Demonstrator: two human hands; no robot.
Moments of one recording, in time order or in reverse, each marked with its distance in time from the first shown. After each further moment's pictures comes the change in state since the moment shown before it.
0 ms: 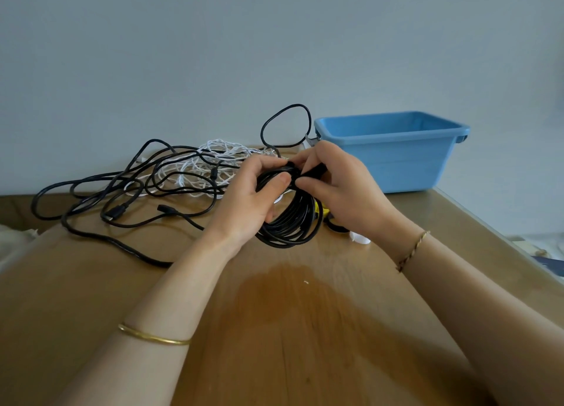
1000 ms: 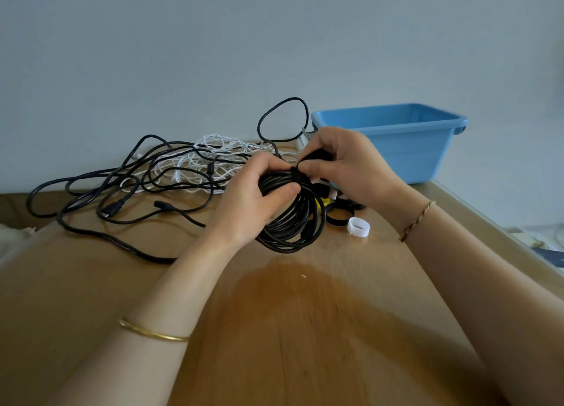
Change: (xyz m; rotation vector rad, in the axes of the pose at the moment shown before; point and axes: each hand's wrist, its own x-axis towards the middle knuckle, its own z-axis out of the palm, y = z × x) left_hand -0.001 -0.006 0.001 0.113 -0.056 0.110; right_hand 0.016 0.005 -0.015 0.077 -0.049 0.118
